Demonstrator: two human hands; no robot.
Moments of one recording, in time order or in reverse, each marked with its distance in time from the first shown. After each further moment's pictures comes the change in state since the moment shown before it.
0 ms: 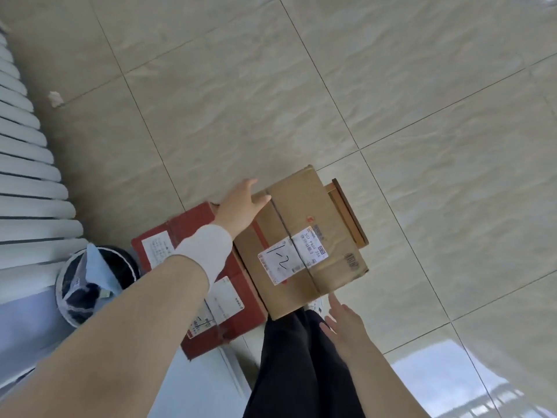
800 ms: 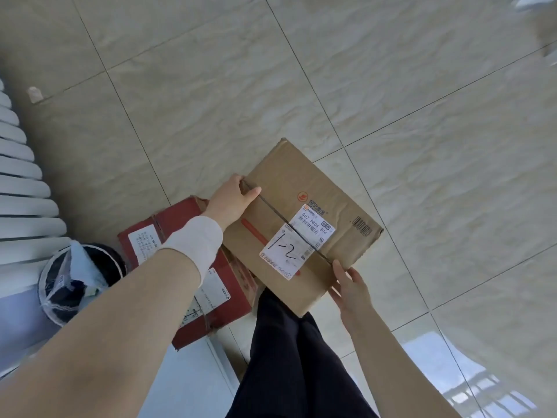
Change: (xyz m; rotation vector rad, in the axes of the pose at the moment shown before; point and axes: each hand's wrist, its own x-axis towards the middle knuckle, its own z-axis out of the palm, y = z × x) left_hand -0.006 0.016 0.004 -0.028 -0.014 -0.077; right_hand -0.011 -0.043 -0.014 0.020 0.004 -0.258
